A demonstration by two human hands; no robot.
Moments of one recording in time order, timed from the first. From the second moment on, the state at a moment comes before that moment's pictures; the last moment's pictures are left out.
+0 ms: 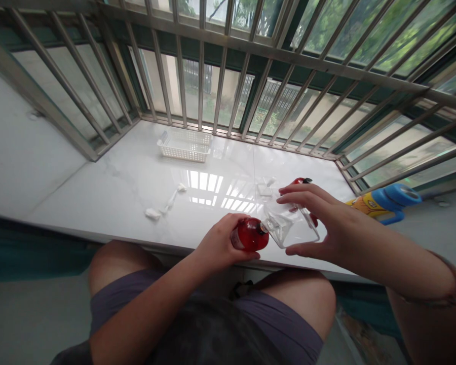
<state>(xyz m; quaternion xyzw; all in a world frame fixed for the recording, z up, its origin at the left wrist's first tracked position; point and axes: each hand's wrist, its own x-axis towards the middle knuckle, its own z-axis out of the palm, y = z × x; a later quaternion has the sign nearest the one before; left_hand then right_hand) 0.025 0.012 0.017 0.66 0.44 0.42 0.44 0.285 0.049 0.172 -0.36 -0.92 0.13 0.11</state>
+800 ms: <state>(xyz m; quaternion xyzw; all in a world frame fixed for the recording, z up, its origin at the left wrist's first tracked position) -0.040 0.021 0.002 0.57 0.51 0.45 0.46 0.295 0.014 -0.023 -0.47 -0.31 0.57 0.60</state>
